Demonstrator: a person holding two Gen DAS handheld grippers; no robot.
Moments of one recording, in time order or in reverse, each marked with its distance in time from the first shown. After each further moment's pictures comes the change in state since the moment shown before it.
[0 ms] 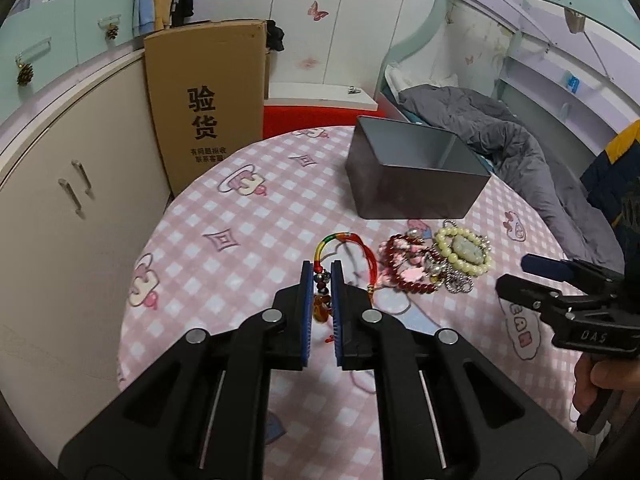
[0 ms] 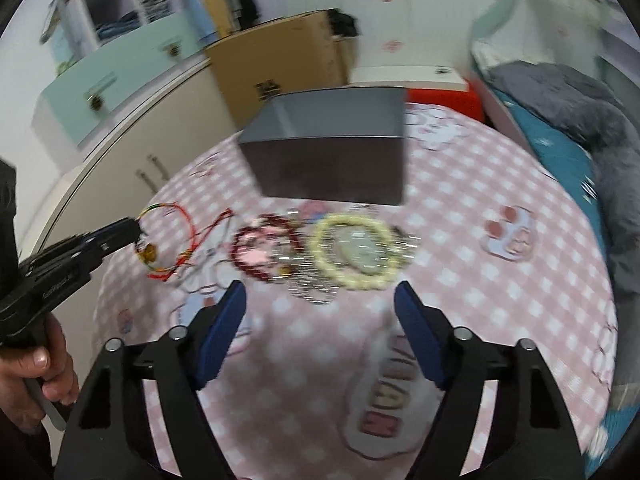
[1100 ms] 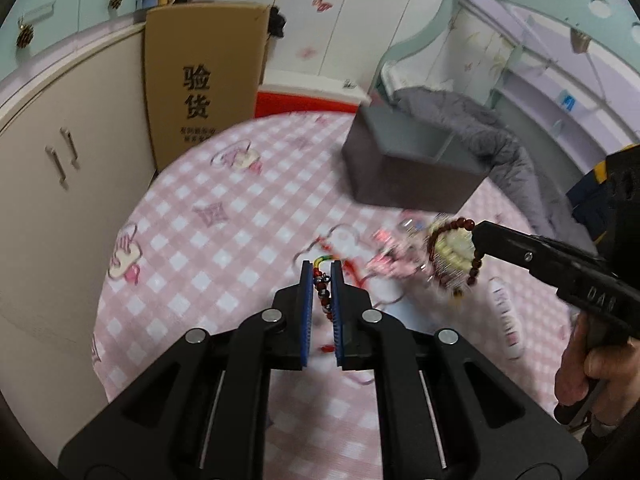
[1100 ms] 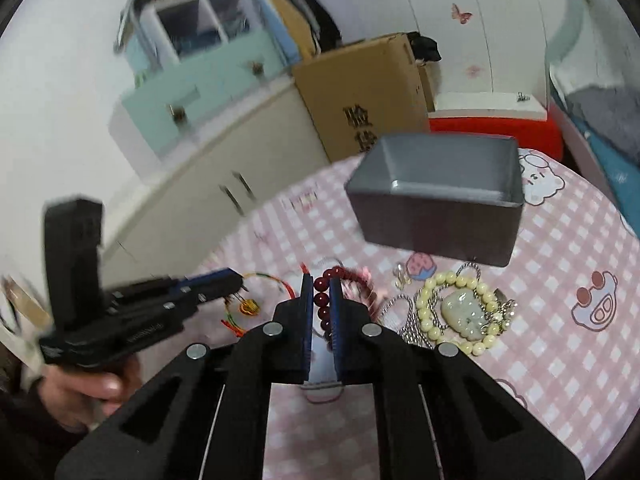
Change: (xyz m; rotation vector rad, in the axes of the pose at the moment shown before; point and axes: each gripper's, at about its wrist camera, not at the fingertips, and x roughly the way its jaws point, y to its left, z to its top) left arm 0.001 0.009 -0.005 -0.078 0.008 -0.097; right arm -0.008 0.006 0.028 -0.033 -0.109 0.324
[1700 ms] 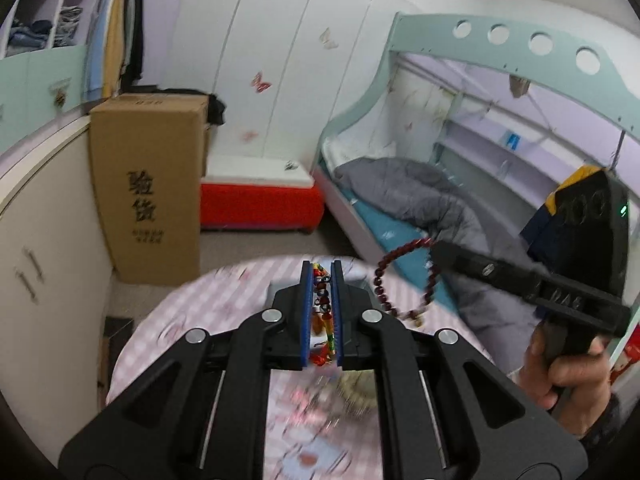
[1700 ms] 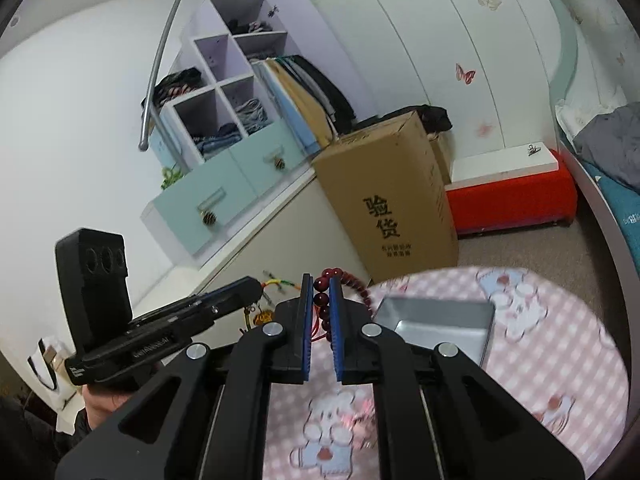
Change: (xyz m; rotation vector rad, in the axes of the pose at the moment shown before) left arm -0.042 -0.061 0.133 0.113 -0.234 -0.167; right arm -0.060 -0.009 0.113 0.026 -0.227 0.086
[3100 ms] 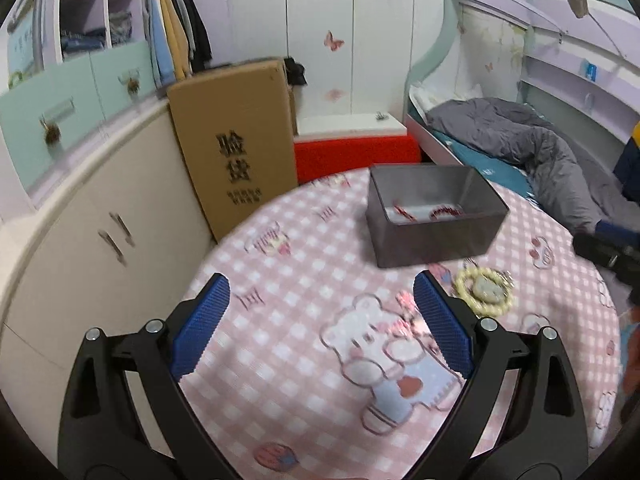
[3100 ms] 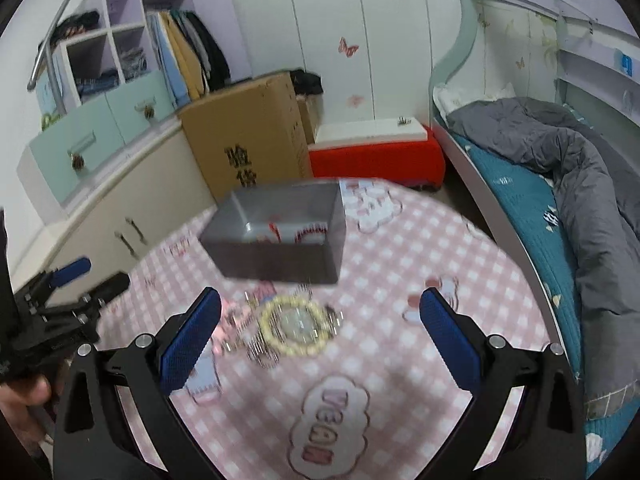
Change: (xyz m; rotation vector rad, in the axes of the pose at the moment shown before) left arm 0.008 0.008 -0.112 0.090 0.151 0.399; right arm -0.022 -0.029 -0.114 -0.029 0.130 -0.540
